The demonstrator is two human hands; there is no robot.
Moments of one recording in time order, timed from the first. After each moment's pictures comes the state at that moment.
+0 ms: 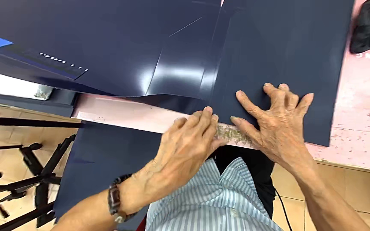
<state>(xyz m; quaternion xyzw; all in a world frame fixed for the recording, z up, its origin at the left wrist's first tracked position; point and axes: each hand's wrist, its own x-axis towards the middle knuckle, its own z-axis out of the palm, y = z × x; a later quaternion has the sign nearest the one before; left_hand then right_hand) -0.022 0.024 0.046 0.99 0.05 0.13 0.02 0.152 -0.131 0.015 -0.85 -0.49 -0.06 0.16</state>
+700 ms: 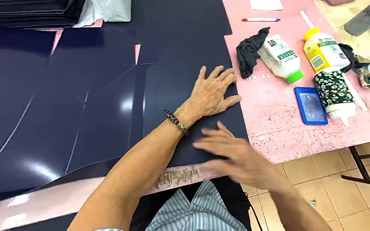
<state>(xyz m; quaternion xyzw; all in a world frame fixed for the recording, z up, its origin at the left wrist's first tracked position) 0.267 -0.002 0.022 0.97 -0.13 0.09 0.18 0.182 -0.190 0.045 -0.76 -0.50 0.07 0.42</state>
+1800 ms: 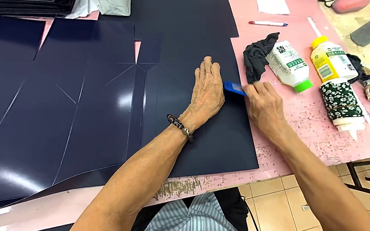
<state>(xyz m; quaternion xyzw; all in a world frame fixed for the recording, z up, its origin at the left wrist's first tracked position) 0.272 0.000 0.019 0.95 0.05 0.17 0.26 0.307 -0.179 0.031 -0.86 -0.45 -0.19 0.15</state>
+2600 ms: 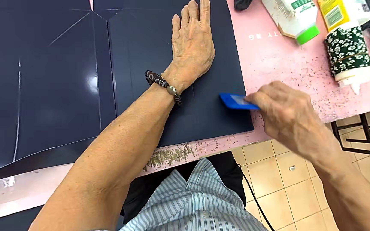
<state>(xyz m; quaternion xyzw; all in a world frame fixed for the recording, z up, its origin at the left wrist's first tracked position) 0.275 -0.005 0.038 0.98 0.10 0.07 0.16 0.221 -0.244 0.068 -0.83 -0.54 -0.06 0.15</state>
